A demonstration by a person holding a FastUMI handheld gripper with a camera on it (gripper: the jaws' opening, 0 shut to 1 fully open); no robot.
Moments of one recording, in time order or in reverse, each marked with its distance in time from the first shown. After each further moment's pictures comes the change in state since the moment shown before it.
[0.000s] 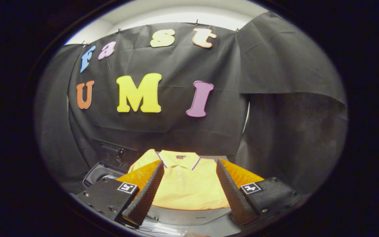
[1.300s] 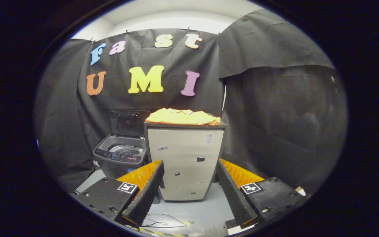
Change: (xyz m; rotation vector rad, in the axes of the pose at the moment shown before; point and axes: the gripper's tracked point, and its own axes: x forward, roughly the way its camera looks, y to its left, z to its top) arm -0.289 0.027 -0.238 0.054 -0.039 -0.129
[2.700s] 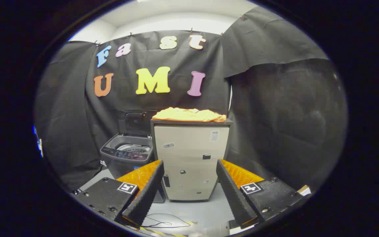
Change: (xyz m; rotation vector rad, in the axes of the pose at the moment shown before) arm -0.017 -0.002 -0.045 0.000 0.013 0.081
